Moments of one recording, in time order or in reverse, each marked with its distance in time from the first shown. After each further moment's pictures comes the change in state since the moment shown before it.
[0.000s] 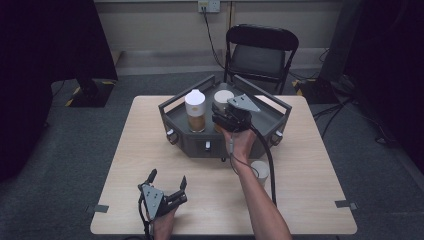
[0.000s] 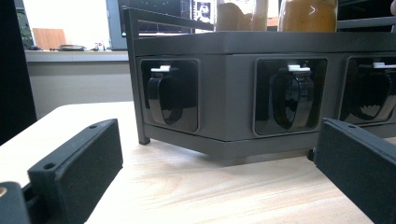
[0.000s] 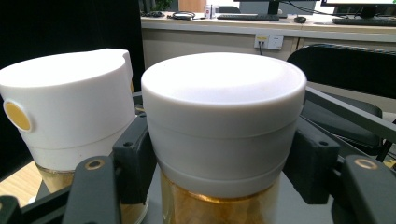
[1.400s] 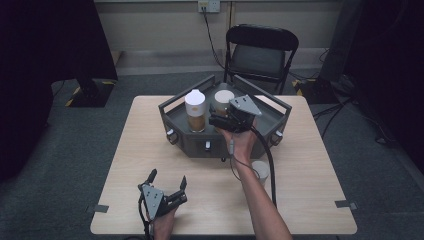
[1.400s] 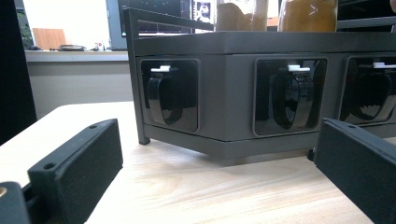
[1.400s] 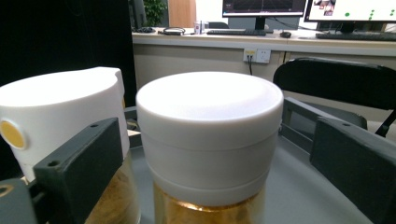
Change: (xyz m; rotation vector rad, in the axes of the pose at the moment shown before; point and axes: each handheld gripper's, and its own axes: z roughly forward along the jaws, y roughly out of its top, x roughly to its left) left arm 0.000 0.000 0.000 0.000 0.000 0.000; right arm 0.007 -0.009 -0.005 -0.071 -0.042 0.007
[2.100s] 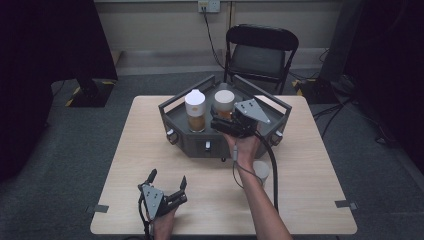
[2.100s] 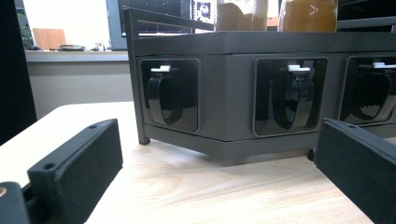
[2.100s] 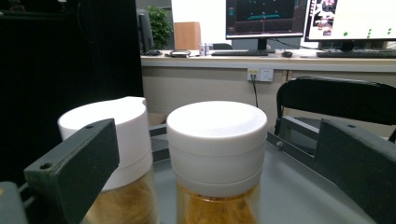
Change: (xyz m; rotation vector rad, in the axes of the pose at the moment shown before) left arm 0.000 0.000 0.000 0.001 0.000 0.001; right arm -0.001 -0.004 -0.029 -0.088 0.024 0.028
